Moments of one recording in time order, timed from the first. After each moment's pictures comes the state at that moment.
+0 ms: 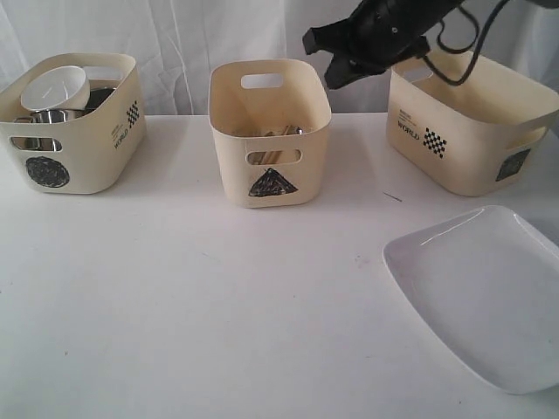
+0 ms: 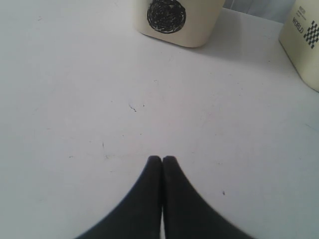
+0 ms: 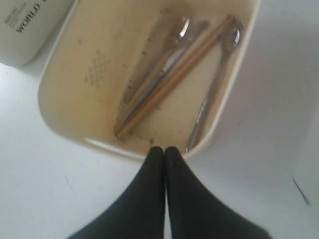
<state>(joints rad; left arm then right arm) 0.01 0.00 0.02 -0.05 0.42 -0.21 0.11 2.03 -1.96 0.41 0.98 -0.26</state>
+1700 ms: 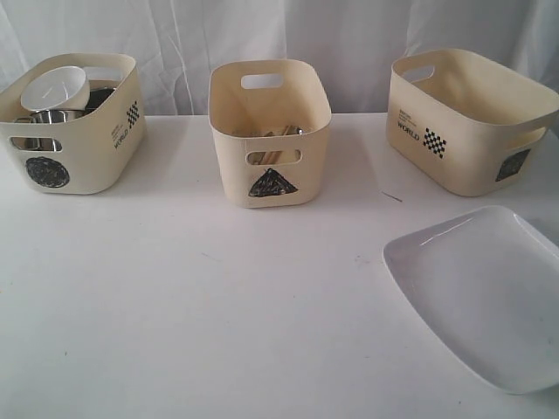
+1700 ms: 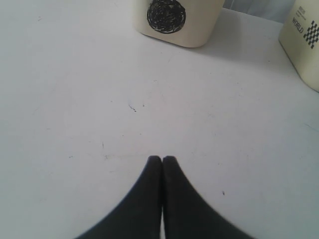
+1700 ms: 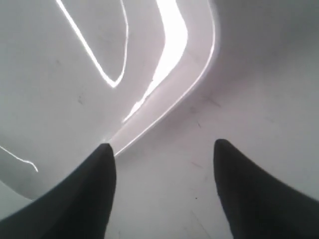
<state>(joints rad) 0.01 0.00 0.02 -0.05 0.42 -0.21 -0.68 1.79 -1.04 0.23 1.16 -0.29</state>
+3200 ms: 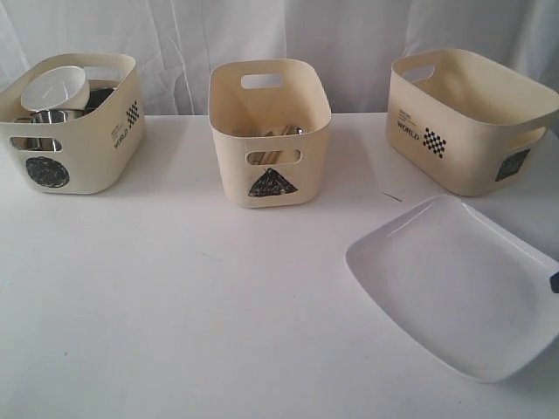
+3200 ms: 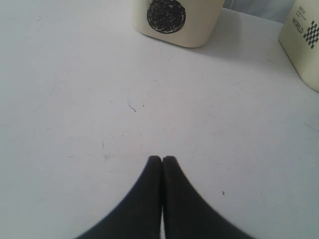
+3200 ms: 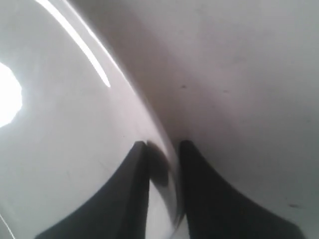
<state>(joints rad) 0.01 0.00 0.02 -0.05 0.42 -0.21 -0.69 2.00 -1.07 0.67 0.90 -0.86</state>
